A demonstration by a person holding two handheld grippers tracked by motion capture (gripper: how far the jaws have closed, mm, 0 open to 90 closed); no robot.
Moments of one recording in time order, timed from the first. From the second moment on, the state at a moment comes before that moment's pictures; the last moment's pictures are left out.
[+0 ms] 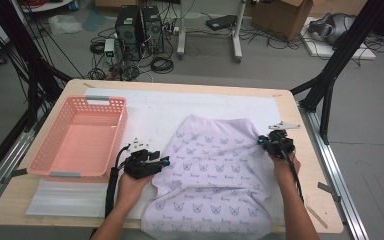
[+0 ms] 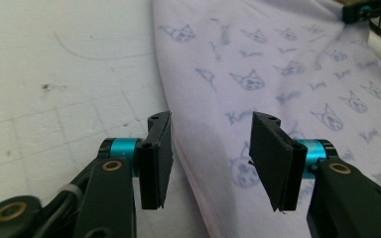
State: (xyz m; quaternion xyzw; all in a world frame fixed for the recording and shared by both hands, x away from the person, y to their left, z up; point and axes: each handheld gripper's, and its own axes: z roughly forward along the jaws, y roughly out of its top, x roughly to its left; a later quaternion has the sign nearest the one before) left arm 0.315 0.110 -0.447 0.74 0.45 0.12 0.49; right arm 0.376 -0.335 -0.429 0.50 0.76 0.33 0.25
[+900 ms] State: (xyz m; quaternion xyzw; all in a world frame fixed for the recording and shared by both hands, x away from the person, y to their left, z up) left arm 0.400 0.069 -0.451 0.75 0.48 0.12 0.44; right arm 0.317 -0.339 -0.417 0.44 0.77 0.40 0.22
